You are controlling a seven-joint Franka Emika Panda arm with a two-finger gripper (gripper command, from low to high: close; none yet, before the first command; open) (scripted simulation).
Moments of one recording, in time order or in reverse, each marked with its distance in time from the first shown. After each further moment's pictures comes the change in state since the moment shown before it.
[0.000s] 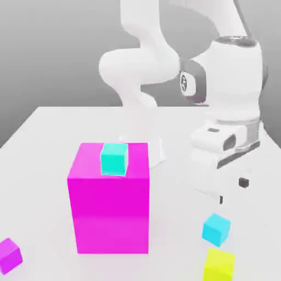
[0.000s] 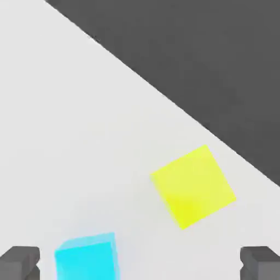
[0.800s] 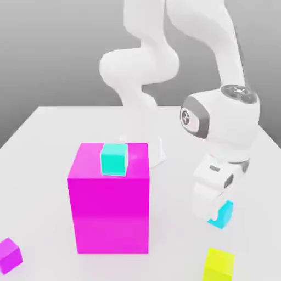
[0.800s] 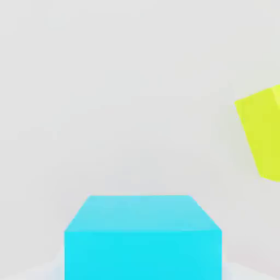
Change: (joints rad) arm -0.019 -0.012 -0.050 -0.003 -0.002 -0.070 -0.030
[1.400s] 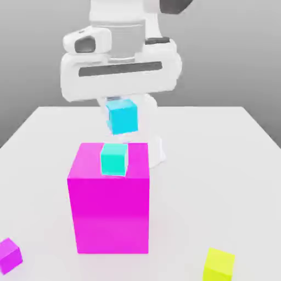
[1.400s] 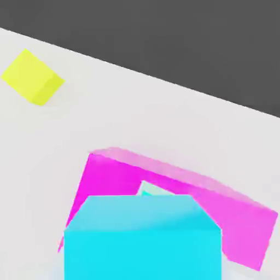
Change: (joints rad) arm -0.309 -0.505 -0.185 0.105 -0.080 -0.607 0.042
